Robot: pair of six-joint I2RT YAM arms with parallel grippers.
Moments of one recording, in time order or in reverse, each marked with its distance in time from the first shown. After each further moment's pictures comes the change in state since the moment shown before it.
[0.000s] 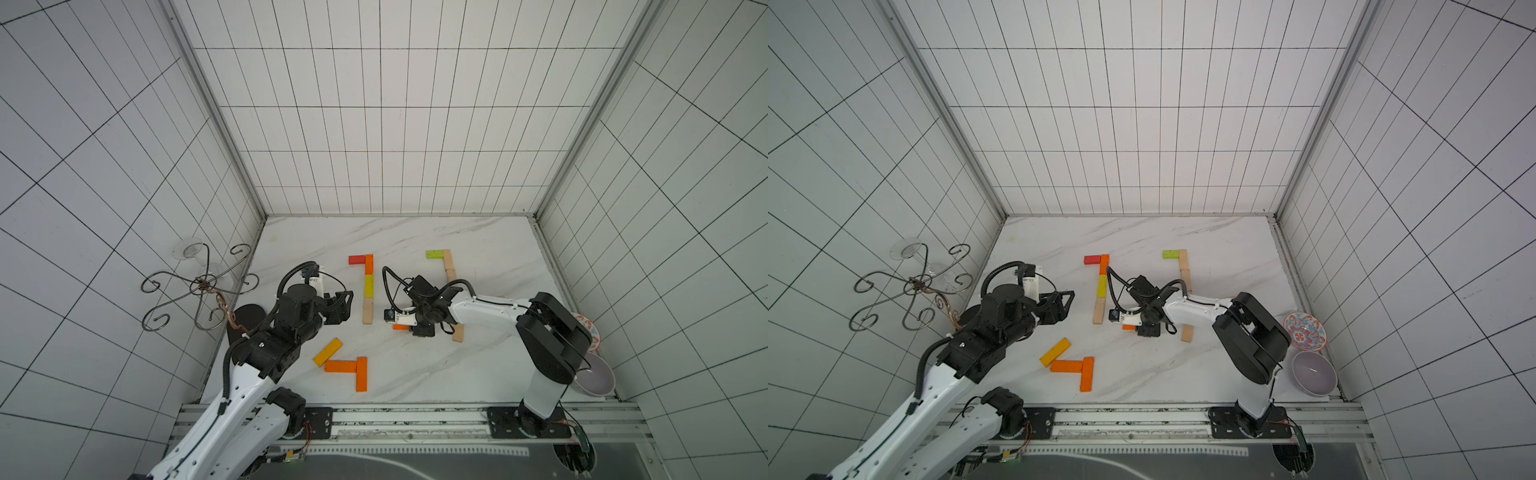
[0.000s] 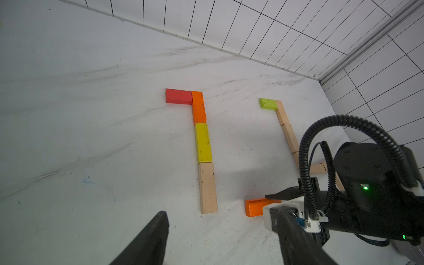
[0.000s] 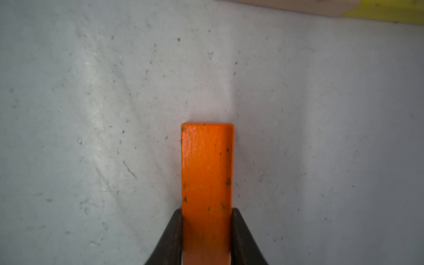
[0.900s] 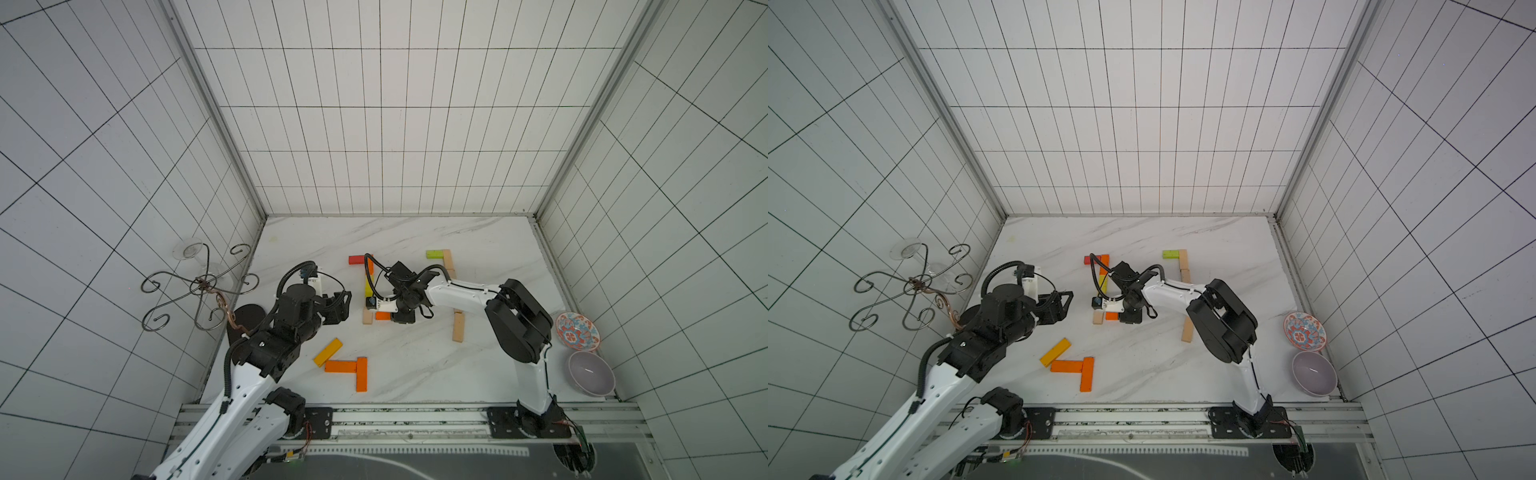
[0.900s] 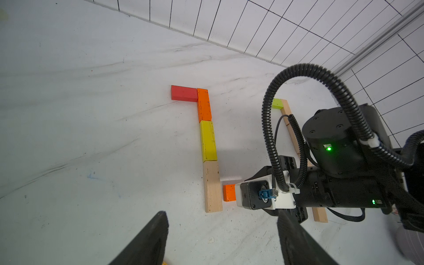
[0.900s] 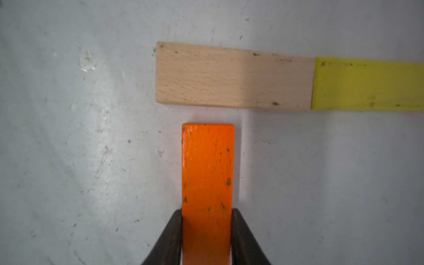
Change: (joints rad) left arm 0.028 0.003 -0.011 0.000 0.005 0.001; right arm 0.015 0.222 0.310 -0.120 -0.063 -0.001
